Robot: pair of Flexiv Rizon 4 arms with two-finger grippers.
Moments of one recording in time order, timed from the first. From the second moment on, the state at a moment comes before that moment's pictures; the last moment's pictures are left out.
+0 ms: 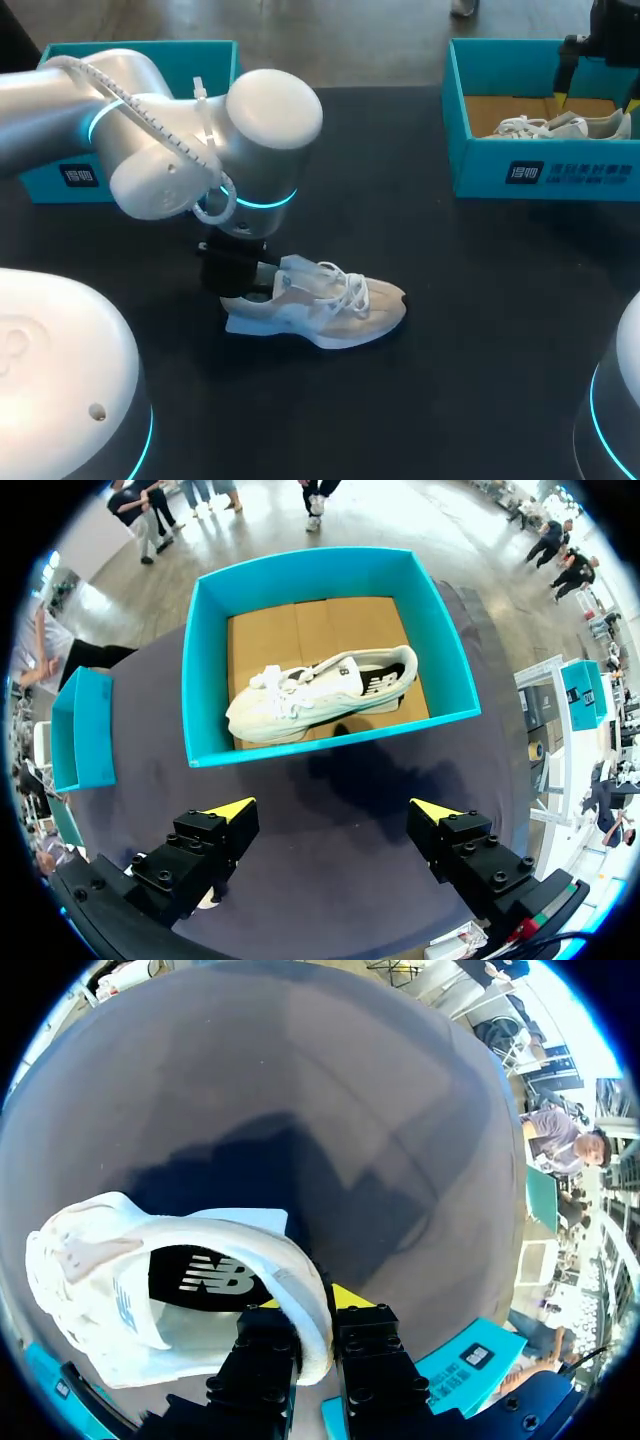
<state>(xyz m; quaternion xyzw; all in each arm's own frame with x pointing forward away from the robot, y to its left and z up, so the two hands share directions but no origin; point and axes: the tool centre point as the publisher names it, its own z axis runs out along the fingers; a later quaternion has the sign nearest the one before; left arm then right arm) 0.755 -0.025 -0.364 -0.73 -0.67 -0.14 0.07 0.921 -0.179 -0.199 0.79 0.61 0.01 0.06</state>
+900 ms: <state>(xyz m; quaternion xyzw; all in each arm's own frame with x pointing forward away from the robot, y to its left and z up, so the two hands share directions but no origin) 0.752 -0.028 -0.329 -0.74 -0.66 -0.13 0.02 0.921 -0.179 -0.199 0.79 0.61 0.01 0.06</state>
